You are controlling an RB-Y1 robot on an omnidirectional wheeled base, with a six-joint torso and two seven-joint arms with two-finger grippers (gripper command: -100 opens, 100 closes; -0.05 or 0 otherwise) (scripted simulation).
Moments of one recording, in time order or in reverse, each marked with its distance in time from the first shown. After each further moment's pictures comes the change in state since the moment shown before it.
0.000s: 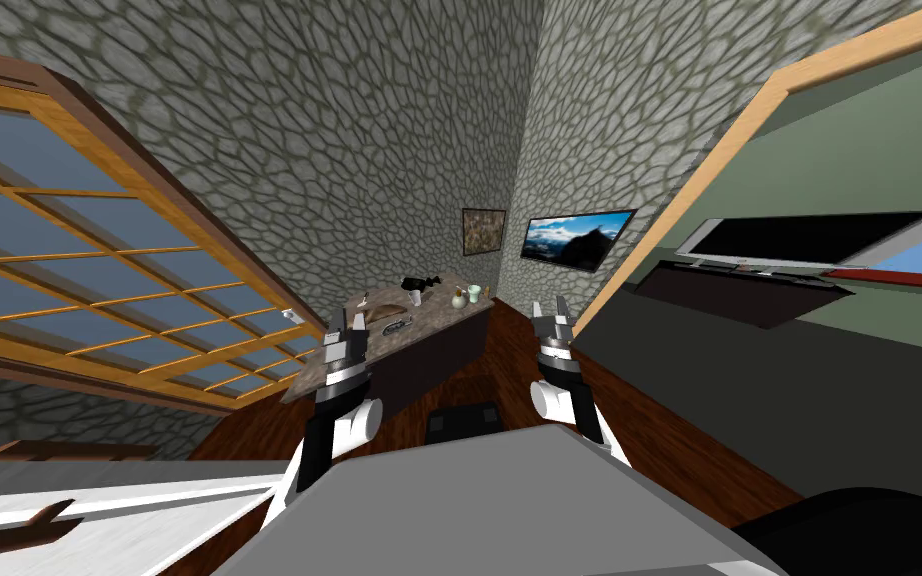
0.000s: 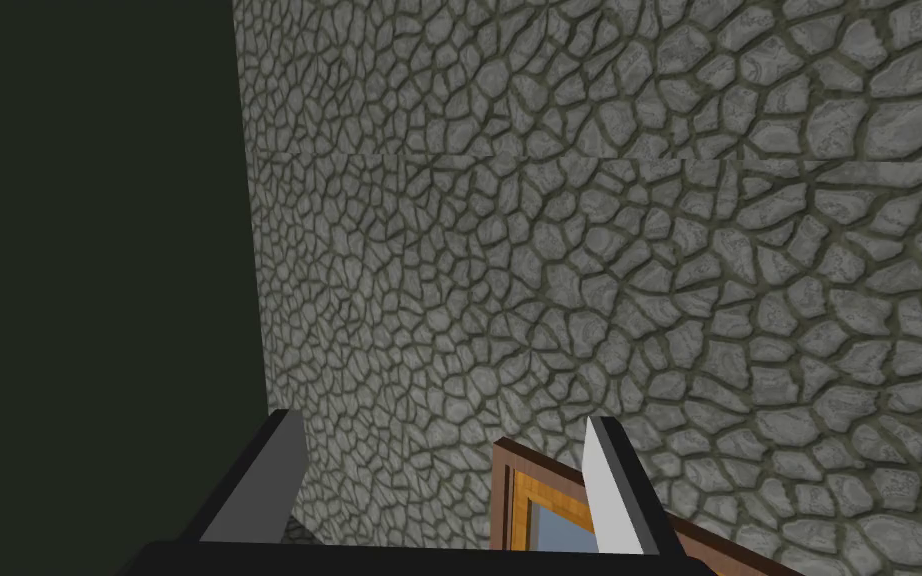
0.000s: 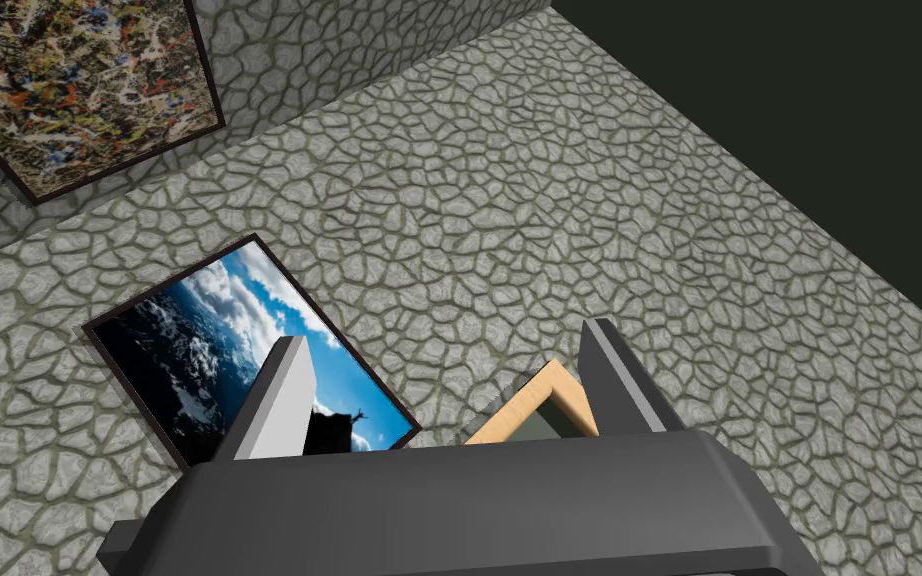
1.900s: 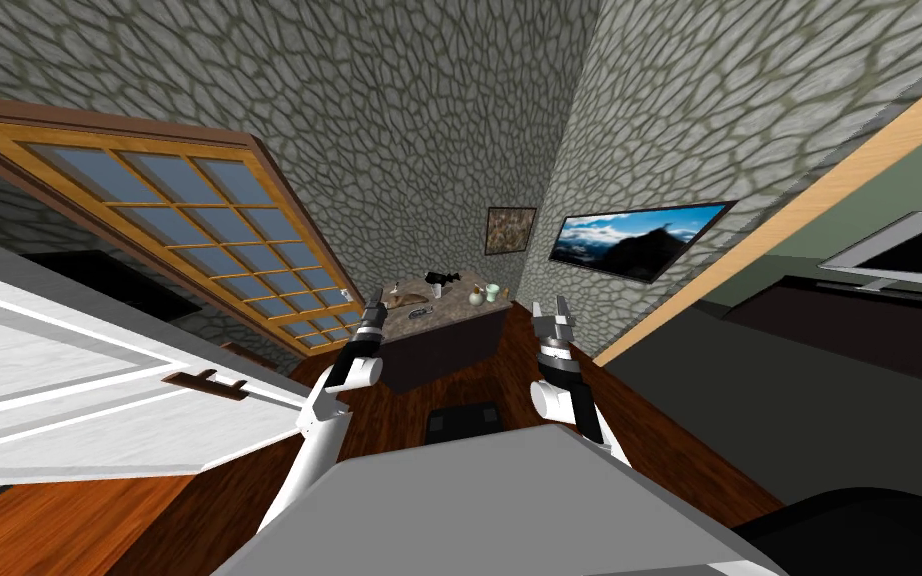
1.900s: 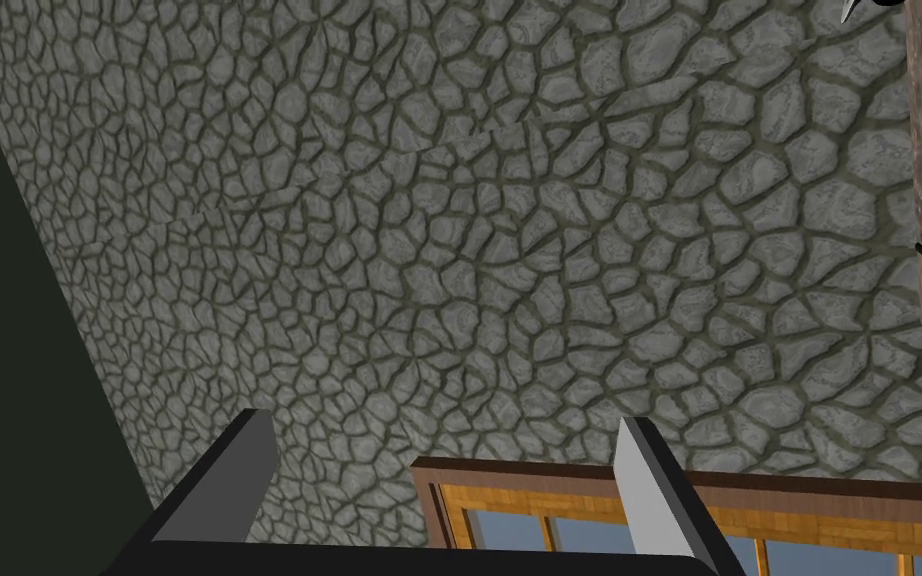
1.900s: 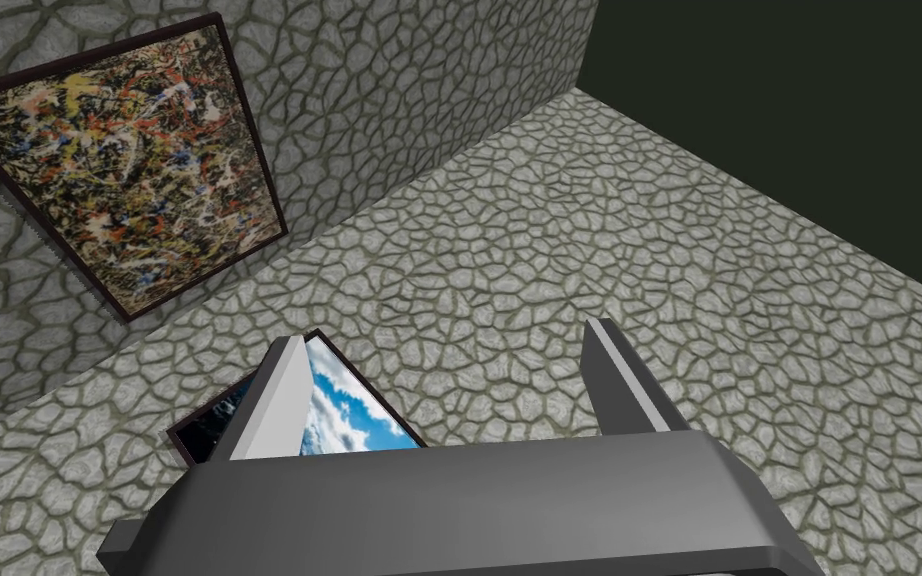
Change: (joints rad) left arm -0.389 0.263 0.058 0.237 0.067 0.465 -0.042; right arm 0.000 0.000 0.000 0.000 0.000 0.000 0.000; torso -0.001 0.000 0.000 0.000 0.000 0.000
